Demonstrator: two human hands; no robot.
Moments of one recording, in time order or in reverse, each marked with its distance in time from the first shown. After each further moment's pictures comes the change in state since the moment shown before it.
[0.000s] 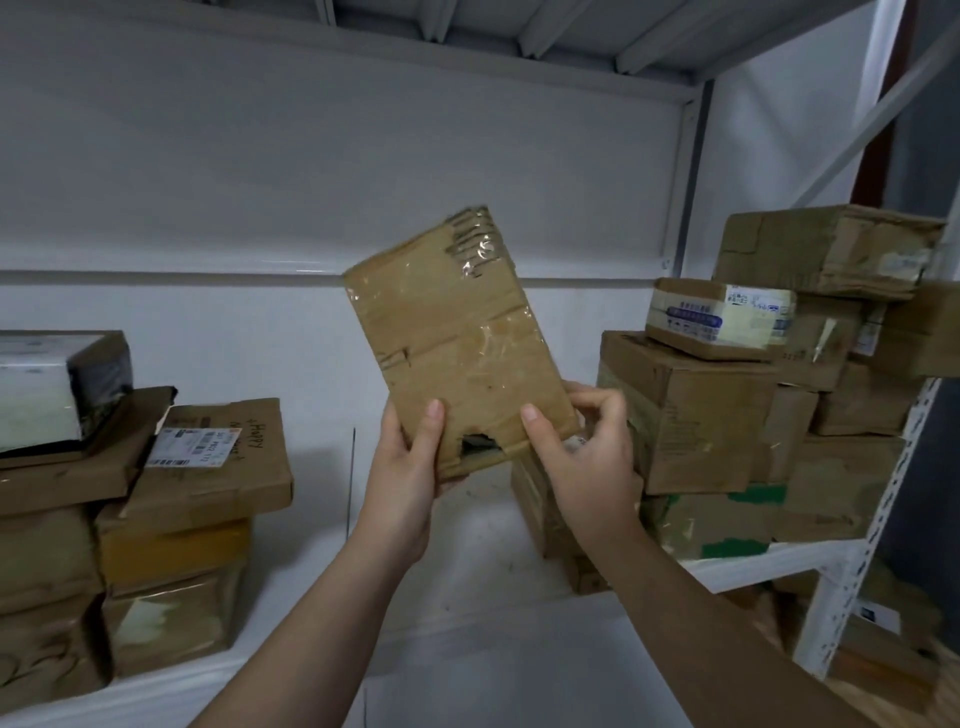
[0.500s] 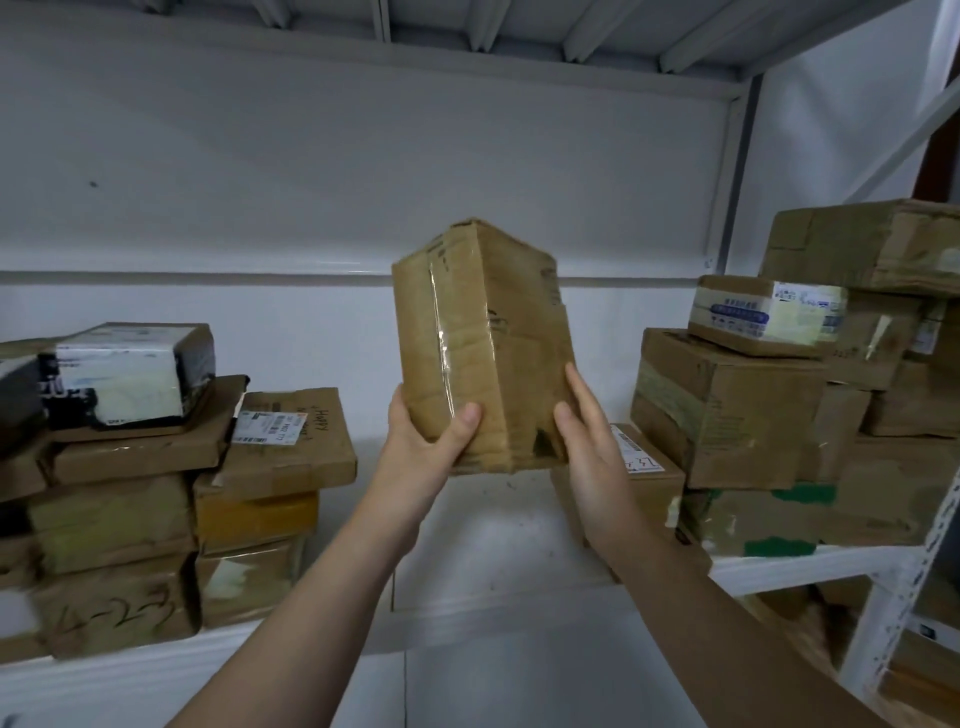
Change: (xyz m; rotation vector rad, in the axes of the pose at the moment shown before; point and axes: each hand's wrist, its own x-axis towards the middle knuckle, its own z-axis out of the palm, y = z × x) left_hand -0.022 0.037 -0.036 0.351 0.014 -0.015; right_hand -0.021 -0.012 0.019 0.157 -0.294 0.235
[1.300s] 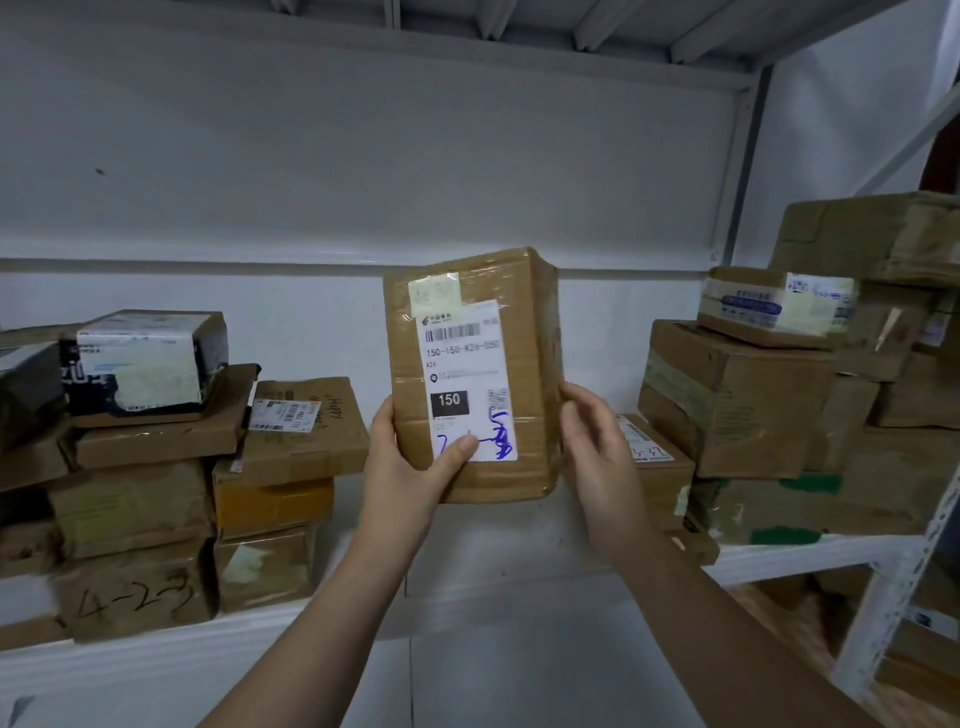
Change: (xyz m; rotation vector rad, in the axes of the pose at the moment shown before) left_hand -0.013 -0.033 -0.021 0.099 0.132 0.093; right_hand -0.010 0.010 0.010 0.119 0.007 0.021
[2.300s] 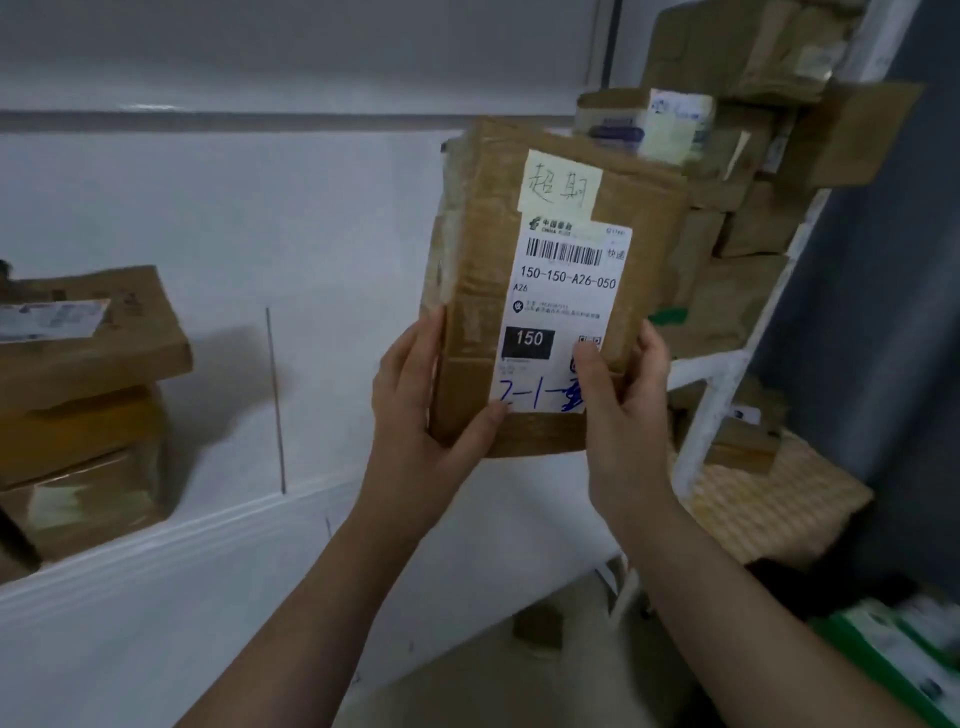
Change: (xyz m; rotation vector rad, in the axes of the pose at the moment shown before) left_hand -0.076 -0.016 0.082 0.152 -0.344 0.404; right_hand -0.091 -0.005 -0.081 -0.047 0.434 -0.050
